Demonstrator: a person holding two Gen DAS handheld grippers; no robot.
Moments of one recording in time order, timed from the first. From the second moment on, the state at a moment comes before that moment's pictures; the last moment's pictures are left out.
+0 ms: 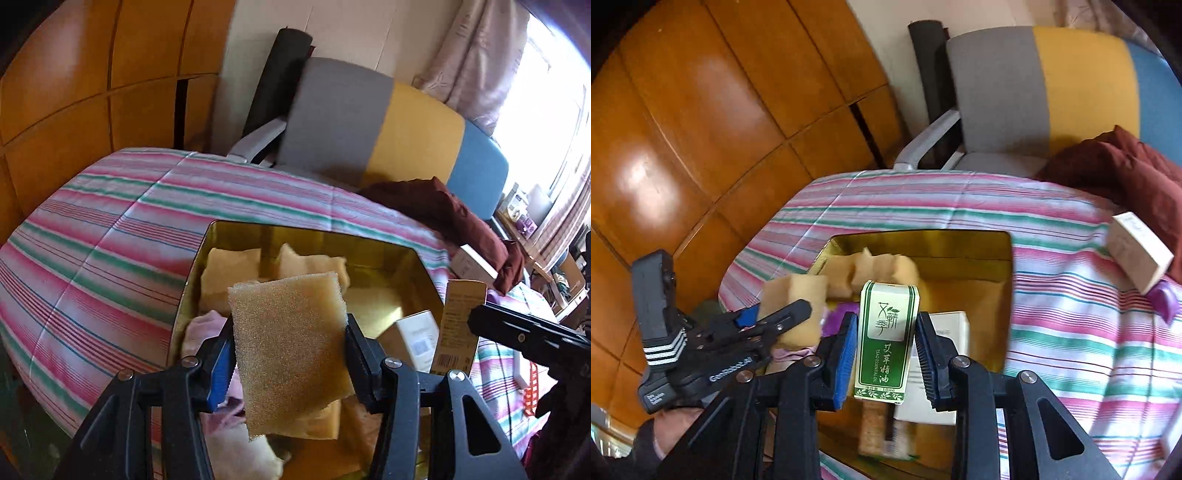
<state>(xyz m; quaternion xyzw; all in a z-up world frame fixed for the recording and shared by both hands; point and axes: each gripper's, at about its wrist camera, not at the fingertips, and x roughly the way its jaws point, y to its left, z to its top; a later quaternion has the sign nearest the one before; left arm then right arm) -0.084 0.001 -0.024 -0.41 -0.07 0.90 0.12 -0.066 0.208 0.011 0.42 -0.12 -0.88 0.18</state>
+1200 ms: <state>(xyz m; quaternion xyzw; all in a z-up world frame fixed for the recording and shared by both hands) -0.086 0.005 -0.031 -0.42 -0.05 0.90 0.09 -0.099 0.165 -0.038 0.47 -0.09 -0.86 0.17</state>
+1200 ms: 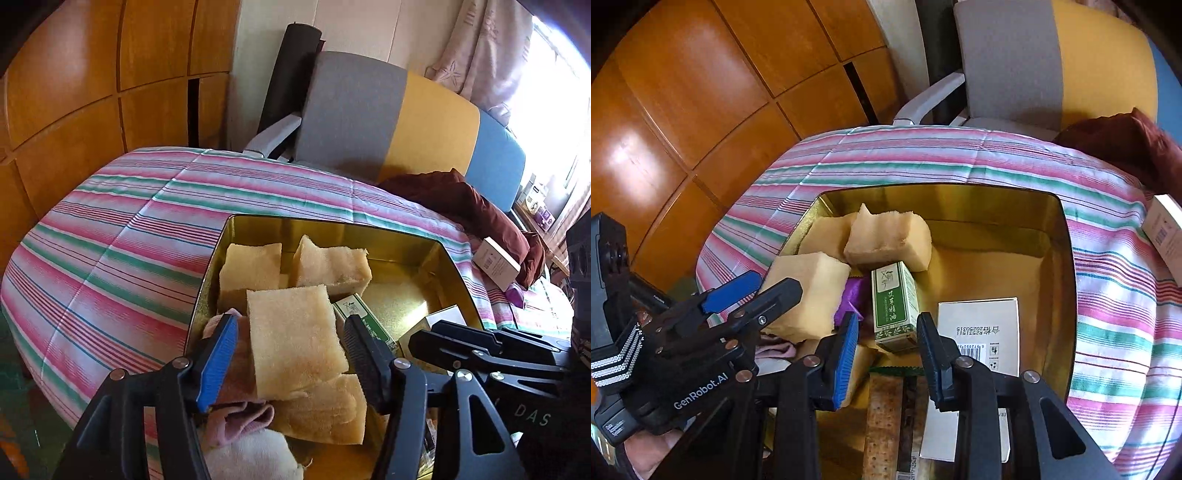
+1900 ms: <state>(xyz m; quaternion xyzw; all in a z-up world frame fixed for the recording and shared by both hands) -0.046 0.029 0.021 -0.37 -0.02 0.92 0.13 -0.058 0.210 0.012 0.43 -0.06 -0.89 0.15</state>
